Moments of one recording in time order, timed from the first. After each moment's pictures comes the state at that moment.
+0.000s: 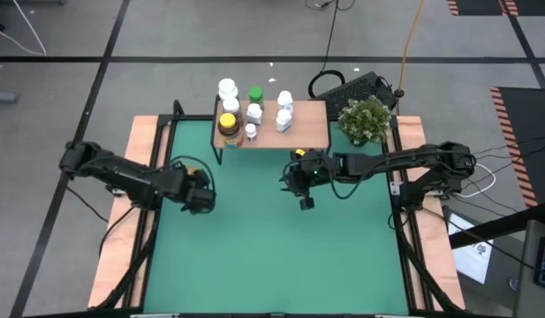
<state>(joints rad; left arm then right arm) -0.15 1.27 0.70 -1.16 -0.42 -0.70 -0.06 1.52 0.98 -0.10 -0.05 -0.35</state>
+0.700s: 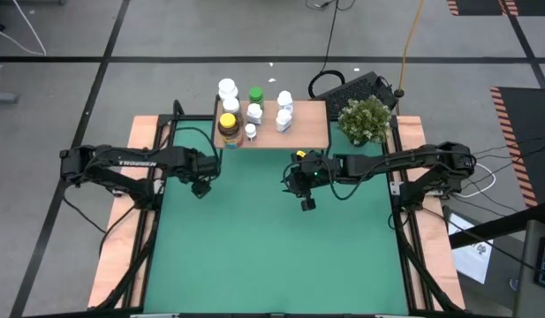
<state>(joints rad) 0.26 1.27 0.70 -1.06 -0.25 -0.51 -0.06 1.53 0.96 -0.10 -0.05 -0.35</state>
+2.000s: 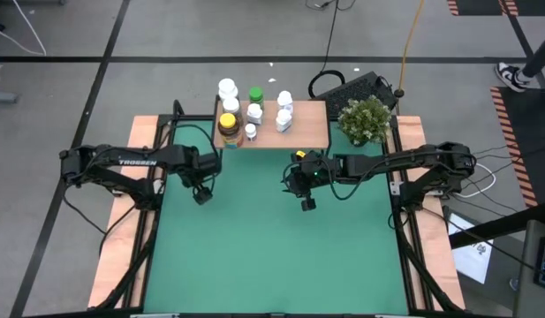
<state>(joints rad) 0.28 1.28 0.70 -0.99 0.00 -0.32 -0.06 1.53 0.96 -0.10 -0.05 -0.37</state>
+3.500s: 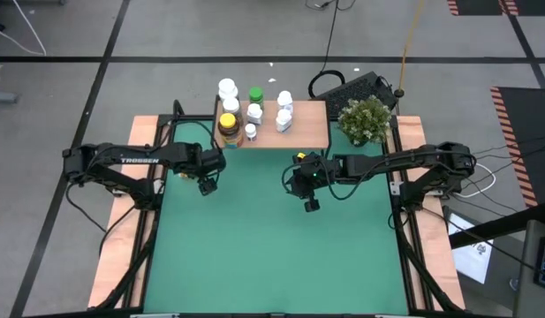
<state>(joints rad) 0.29 1.30 0.76 -0.93 -0.25 -0.24 -0.06 1.53 0.96 -0.18 -0.05 -0.38</state>
